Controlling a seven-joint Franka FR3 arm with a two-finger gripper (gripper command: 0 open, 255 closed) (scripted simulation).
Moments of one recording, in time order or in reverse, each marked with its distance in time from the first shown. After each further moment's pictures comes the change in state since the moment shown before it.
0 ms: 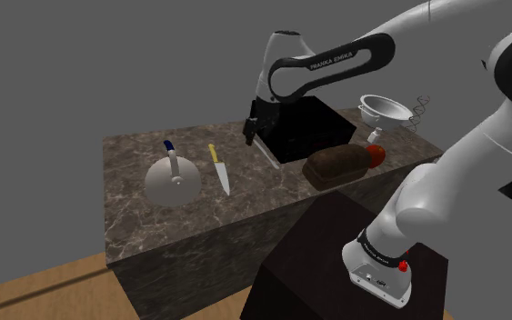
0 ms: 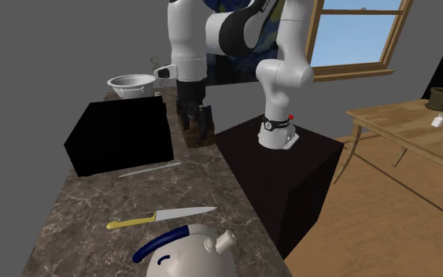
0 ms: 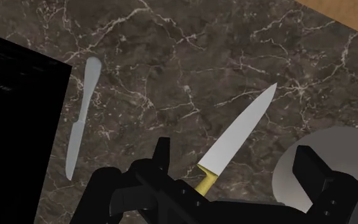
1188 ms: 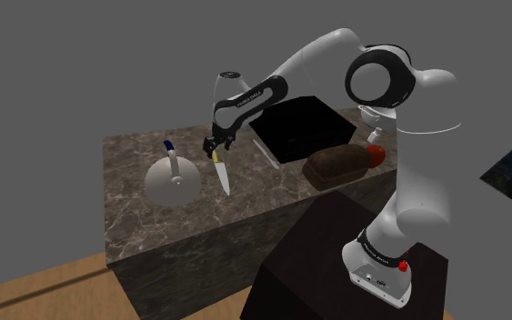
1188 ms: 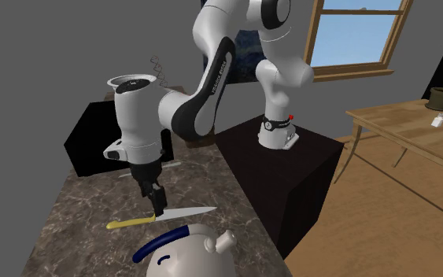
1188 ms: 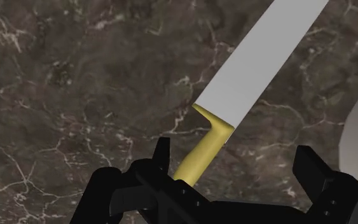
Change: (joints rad) arm 0.026 0.693 -0.008 0.502 -0.075 0.216 0.054
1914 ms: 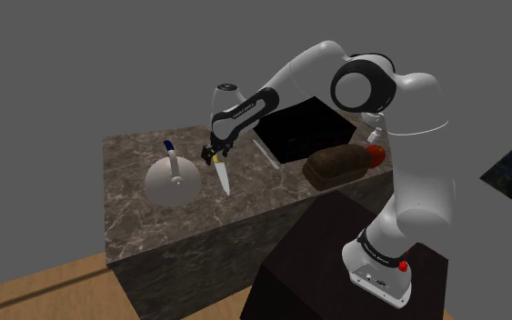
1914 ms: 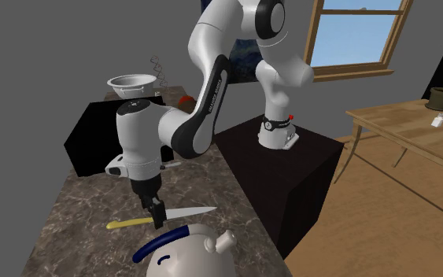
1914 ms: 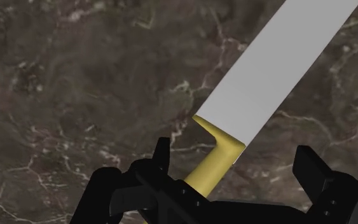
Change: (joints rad) arm 0.002 0.101 -0.004 0.040 -0.004 0.063 0.001
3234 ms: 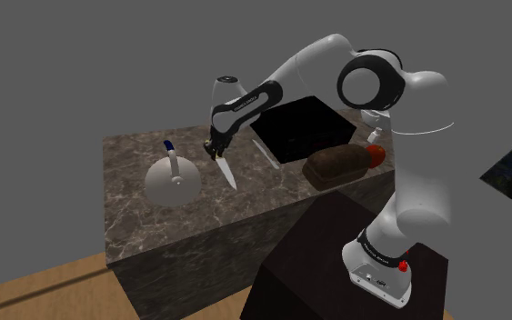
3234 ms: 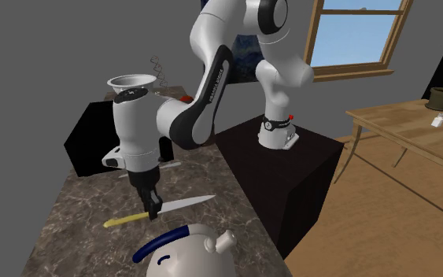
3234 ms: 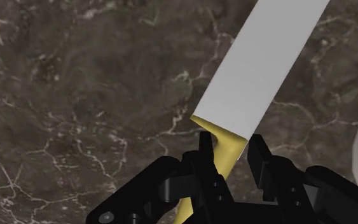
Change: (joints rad) arm 0.000 -0.048 0.002 -0.002 0.001 -0.045 0.001
